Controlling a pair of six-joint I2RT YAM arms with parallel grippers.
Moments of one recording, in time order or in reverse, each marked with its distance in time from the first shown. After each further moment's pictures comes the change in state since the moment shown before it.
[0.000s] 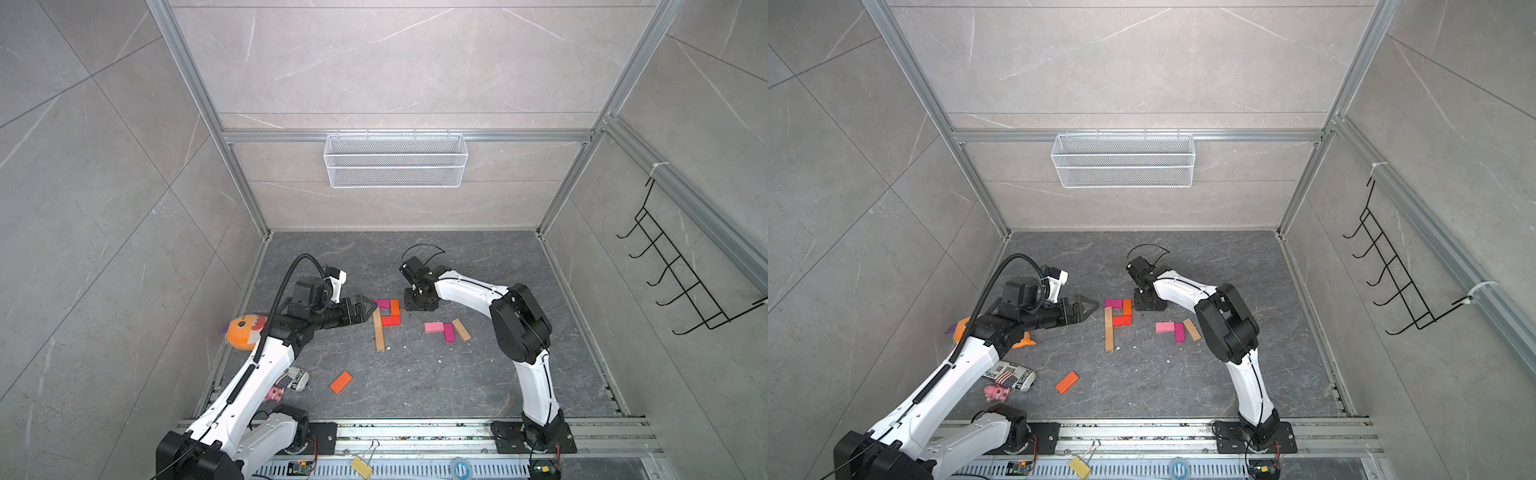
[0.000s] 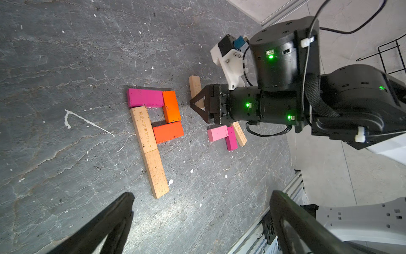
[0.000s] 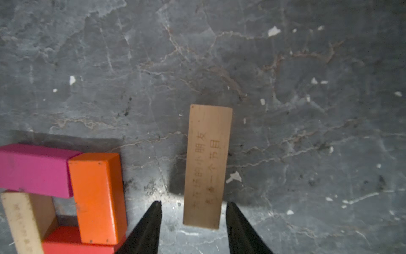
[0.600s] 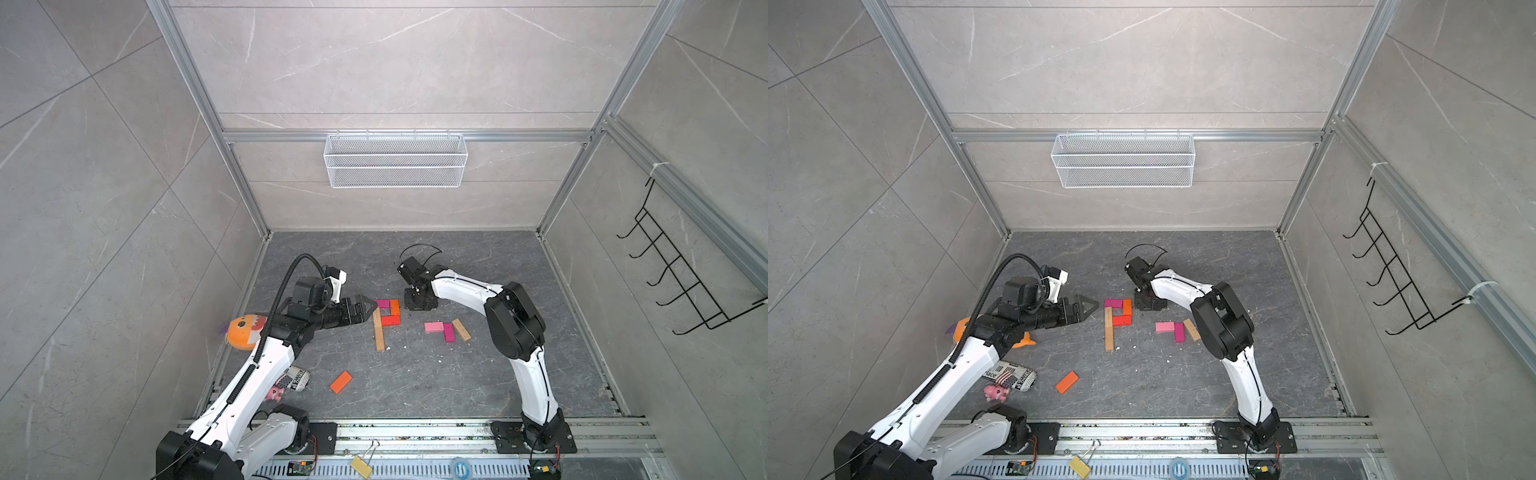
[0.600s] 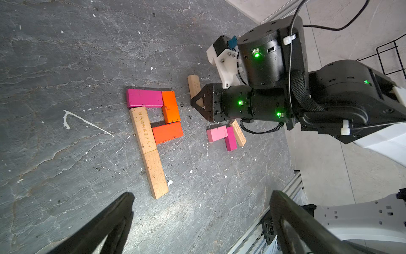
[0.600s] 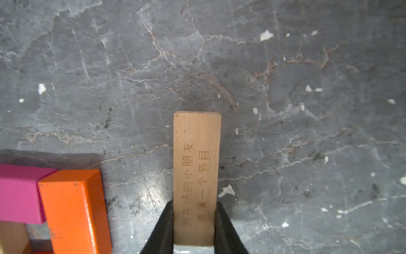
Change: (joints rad) left arm 0.000 0.000 -0.002 0.004 0.003 -0.003; right arm 0.000 0.042 0.046 -0.037 0.044 0.000
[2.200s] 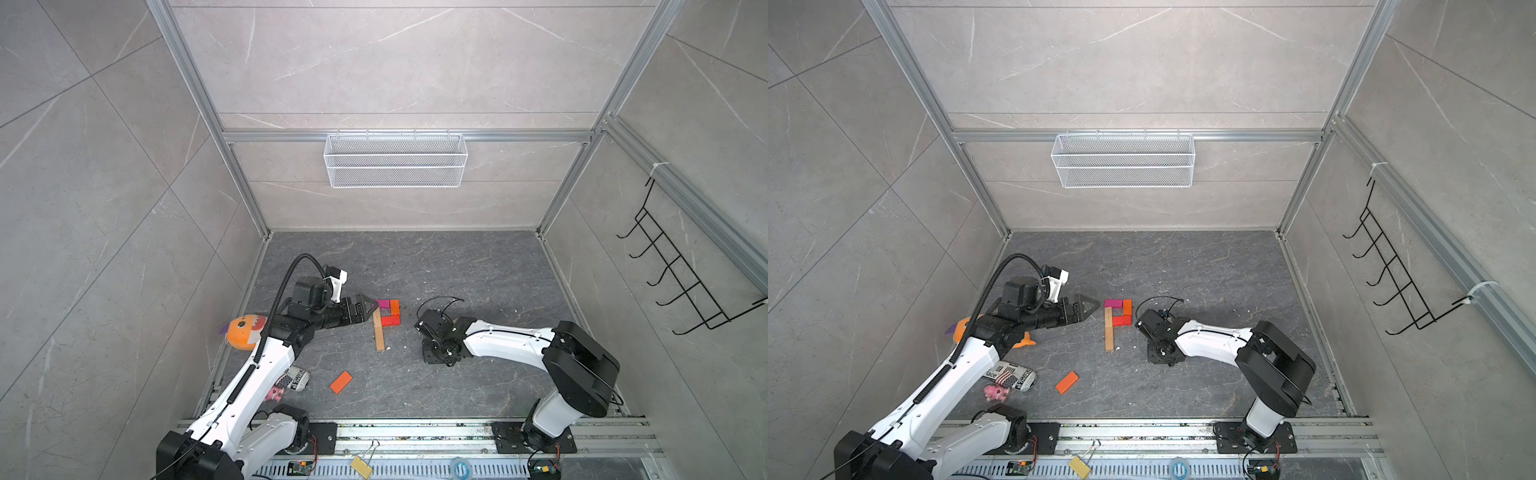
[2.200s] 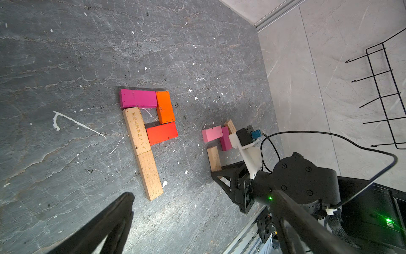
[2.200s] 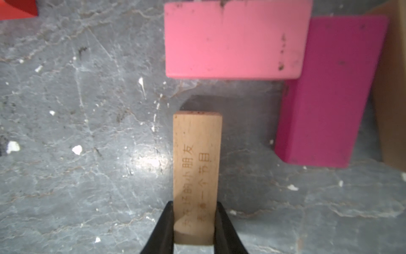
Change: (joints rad) left arm 0.000 -0.001 -0.005 0.021 0.024 -0.015; right arm 0.215 -0.522 -0.732 0.188 -0.041 0.199
